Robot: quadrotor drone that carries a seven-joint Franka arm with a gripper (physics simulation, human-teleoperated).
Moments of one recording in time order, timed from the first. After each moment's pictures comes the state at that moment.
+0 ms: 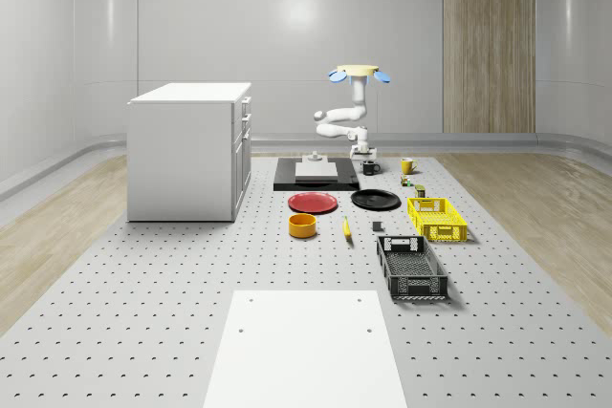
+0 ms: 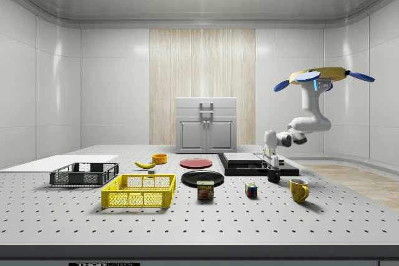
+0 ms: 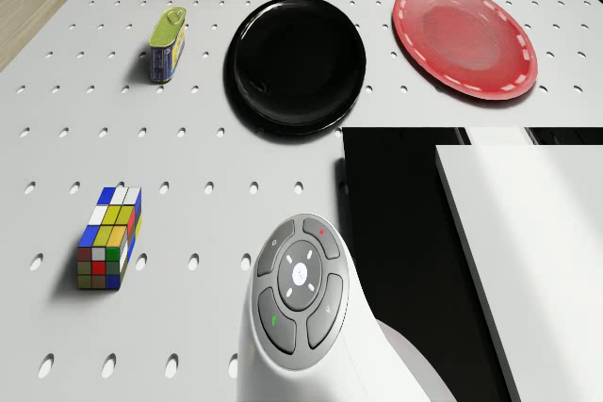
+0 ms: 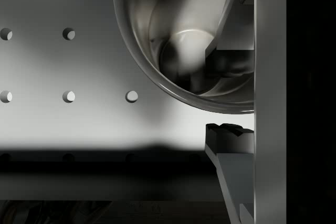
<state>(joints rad) -1.12 -1.38 1.08 -2.82 -2.09 1.53 1.62</state>
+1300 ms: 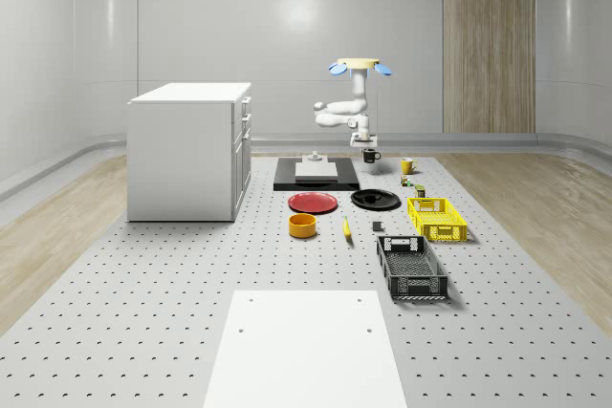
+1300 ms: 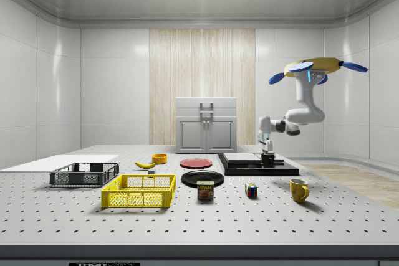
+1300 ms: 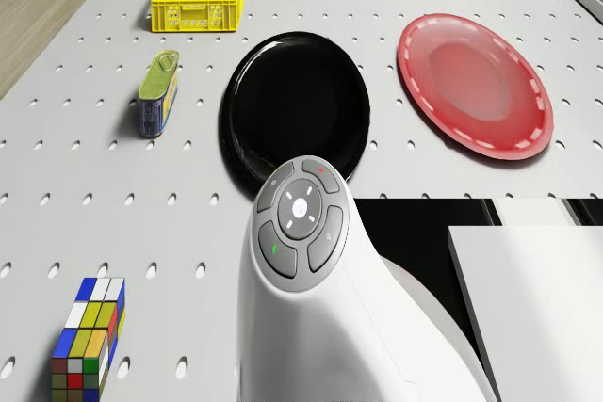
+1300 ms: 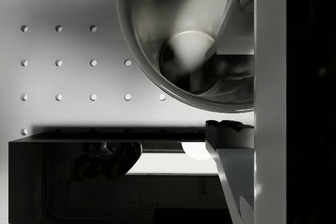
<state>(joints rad) -1.12 -1.39 1.24 -2.87 -1.93 1.49 1.65</state>
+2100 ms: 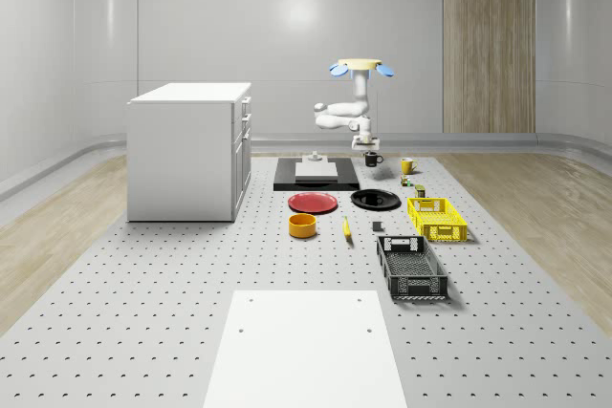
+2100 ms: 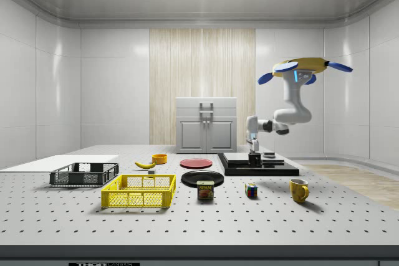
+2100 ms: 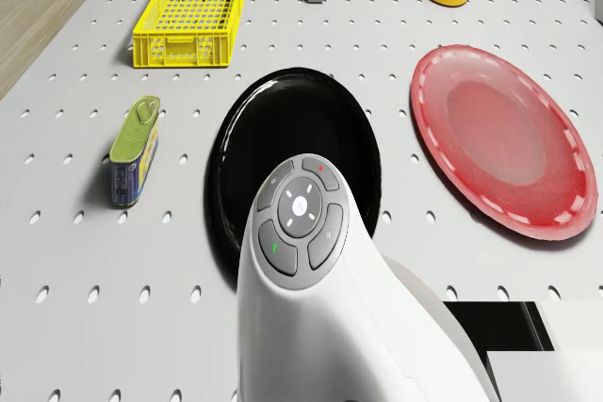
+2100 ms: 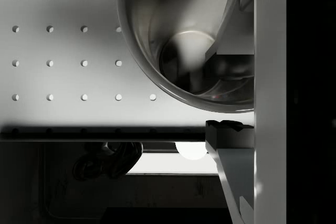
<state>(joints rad) -1.13 -1.42 1.25 -2.87 -1.91 1.51 1.66</state>
